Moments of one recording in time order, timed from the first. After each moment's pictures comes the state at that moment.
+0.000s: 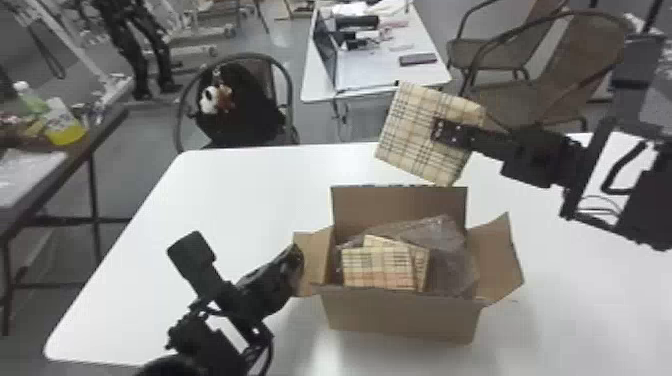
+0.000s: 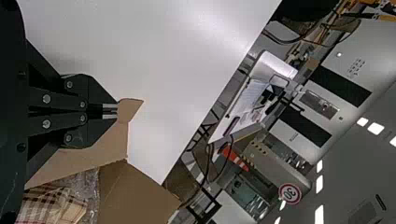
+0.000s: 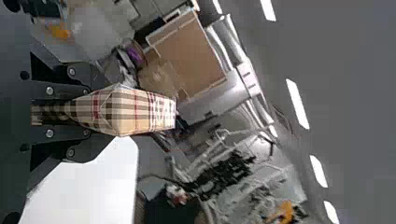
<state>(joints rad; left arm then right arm) 0.32 0.00 0.20 -2.08 0.67 0.62 -0.03 -0.29 -0.25 0.11 -1.89 -1.04 0.92 0.43</state>
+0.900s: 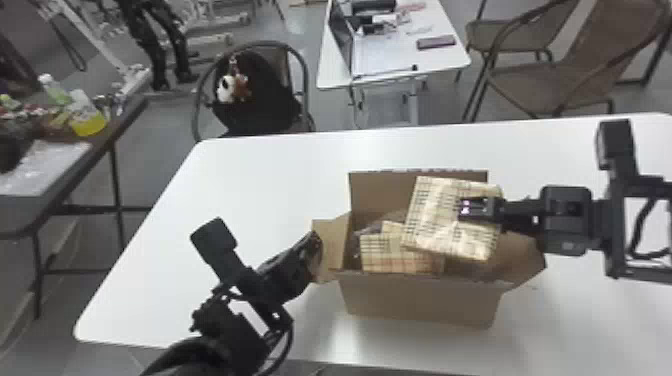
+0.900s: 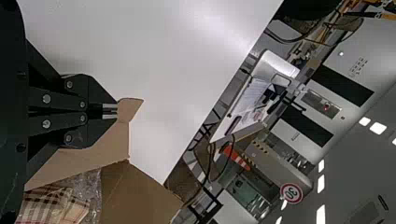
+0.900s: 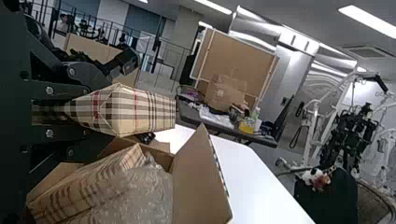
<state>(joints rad) 0.31 0.00 0.20 -2.07 0.67 0.62 -0.03 -0.32 -0.34 0.12 -1.57 -1.56 1.27 0.16</state>
